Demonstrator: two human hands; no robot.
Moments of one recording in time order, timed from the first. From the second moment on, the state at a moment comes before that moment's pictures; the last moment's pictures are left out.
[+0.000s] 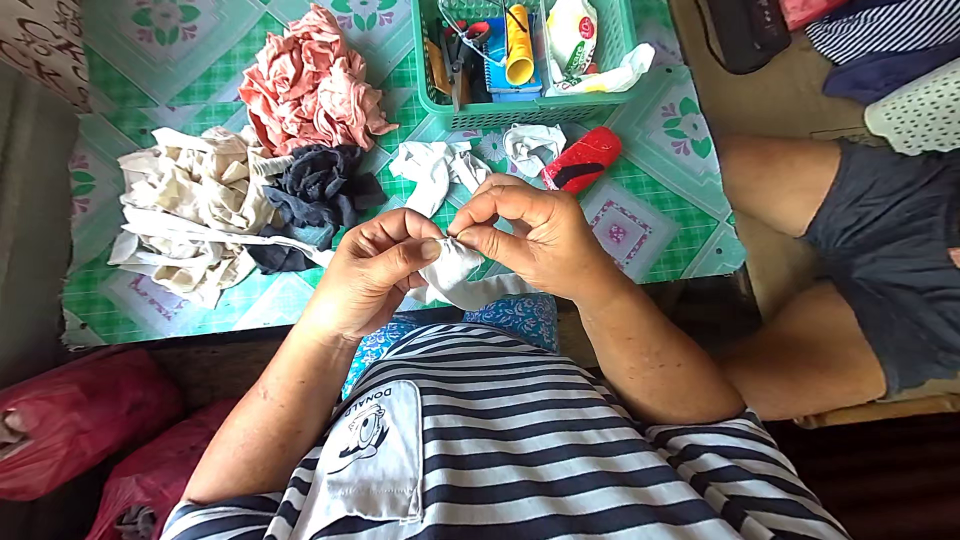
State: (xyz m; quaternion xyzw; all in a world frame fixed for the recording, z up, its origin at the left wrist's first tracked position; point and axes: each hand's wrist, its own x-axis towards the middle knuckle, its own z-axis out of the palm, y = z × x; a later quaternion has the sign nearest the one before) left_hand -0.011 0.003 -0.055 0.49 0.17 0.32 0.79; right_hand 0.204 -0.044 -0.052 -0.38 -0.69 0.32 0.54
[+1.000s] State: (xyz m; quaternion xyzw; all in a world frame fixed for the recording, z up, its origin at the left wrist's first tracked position) left_hand -0.020 0.037 -0.089 0.65 0.30 0.53 0.47; right_hand 0.236 -0.131 -0.005 -0.41 -0.71 0.07 0.57
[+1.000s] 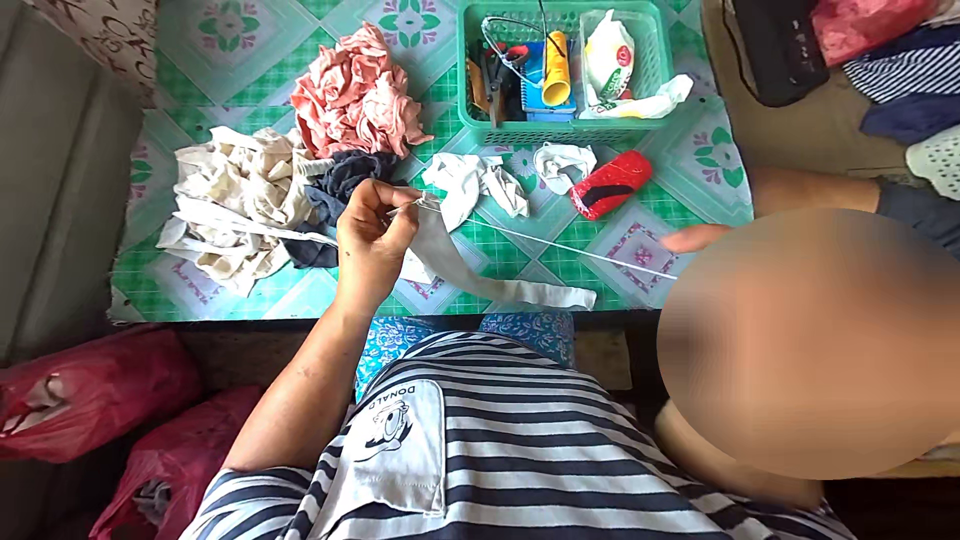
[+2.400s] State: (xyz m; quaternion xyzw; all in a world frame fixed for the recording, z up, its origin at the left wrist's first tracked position) left_hand -0.013 0.013 -0.055 0.76 0.15 0.45 0.44; right_hand 0.199 -0.035 -0.031 -0.39 -0.80 0.14 0.44
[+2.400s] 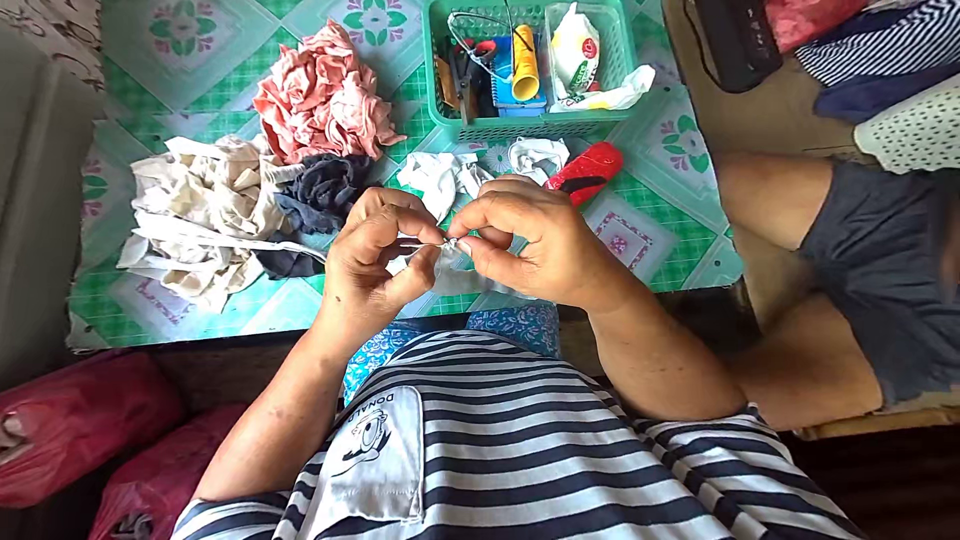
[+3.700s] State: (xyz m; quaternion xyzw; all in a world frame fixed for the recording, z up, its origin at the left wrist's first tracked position) left_hand -0.005 0.009 -0.053 0.64 0.19 0.47 0.58; right_hand 0.182 -0.050 -0.028 -0.46 -0.76 0.01 0.47
